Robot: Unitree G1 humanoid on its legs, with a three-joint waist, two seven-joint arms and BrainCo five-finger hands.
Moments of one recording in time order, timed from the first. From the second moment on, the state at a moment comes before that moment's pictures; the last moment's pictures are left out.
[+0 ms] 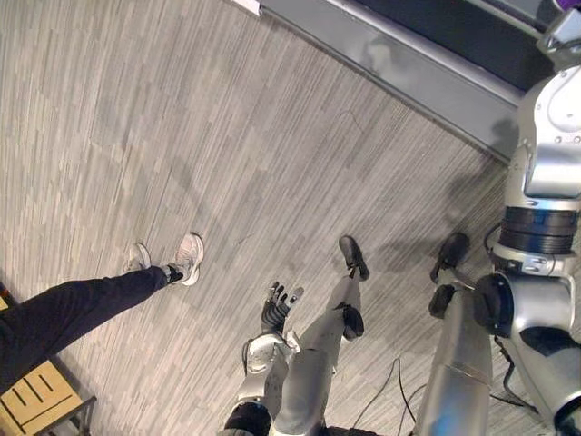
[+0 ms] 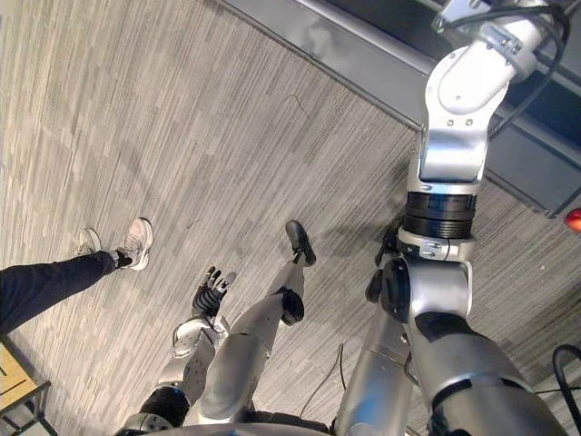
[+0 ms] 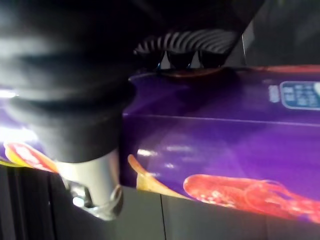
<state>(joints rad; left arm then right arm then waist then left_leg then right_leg) -0.11 -0.05 -0.05 0.67 -0.39 -0.21 0.15 -1.14 -0.34 -0.22 0.13 -0.15 -0.15 -0.67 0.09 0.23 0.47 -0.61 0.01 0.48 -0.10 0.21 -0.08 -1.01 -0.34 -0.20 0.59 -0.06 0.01</state>
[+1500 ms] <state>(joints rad) -0.11 -0.04 -0.12 0.66 -0.51 -0.22 0.12 -1.28 -0.54 -0.09 0.37 -0.11 -0.12 -0.62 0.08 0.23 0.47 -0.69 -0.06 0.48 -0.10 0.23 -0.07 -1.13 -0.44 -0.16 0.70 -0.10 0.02</state>
